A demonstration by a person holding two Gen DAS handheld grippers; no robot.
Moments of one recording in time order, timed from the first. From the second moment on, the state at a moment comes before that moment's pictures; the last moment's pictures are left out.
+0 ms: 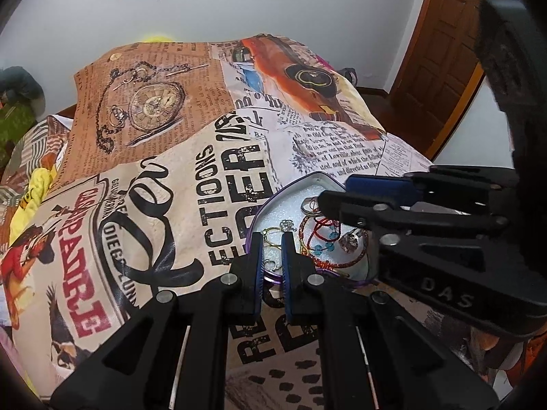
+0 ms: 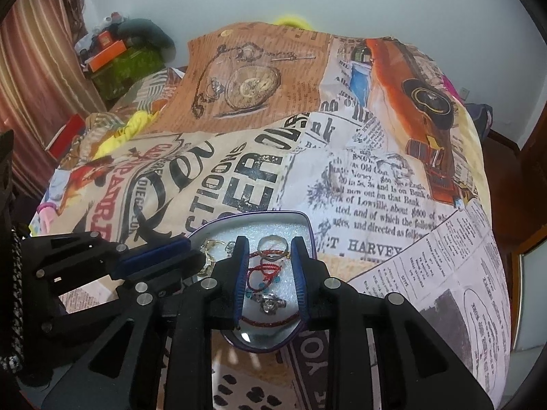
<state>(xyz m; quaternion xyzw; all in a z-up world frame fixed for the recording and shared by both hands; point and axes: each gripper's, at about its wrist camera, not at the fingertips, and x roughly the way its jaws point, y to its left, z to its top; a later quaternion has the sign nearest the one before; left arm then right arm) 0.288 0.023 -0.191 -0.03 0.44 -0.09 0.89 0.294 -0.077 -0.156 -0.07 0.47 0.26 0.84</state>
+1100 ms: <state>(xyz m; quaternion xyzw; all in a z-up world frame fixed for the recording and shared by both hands) 0.034 0.023 0.053 -0.02 0.07 -0.04 1.00 0.059 -0.151 0.067 0.00 0.09 0.23 0.97</state>
